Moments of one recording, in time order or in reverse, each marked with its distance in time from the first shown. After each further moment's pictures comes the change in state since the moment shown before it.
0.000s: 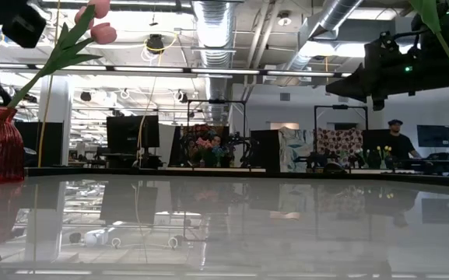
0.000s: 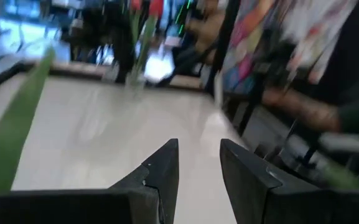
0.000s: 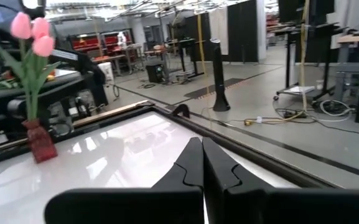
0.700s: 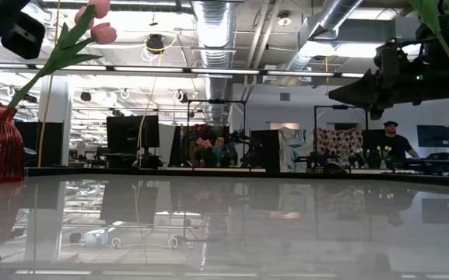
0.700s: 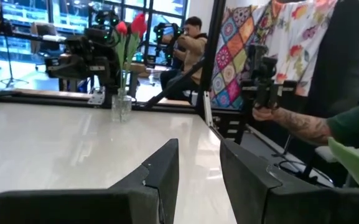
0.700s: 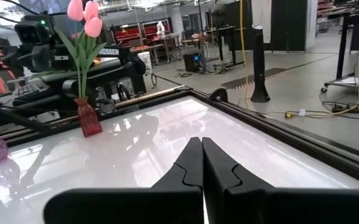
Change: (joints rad) left arm 0.053 -0.090 -0.255 0.398 0.069 0.218; right arm -0.038 -0.006 -0.075 0.045 -0.217 0.023
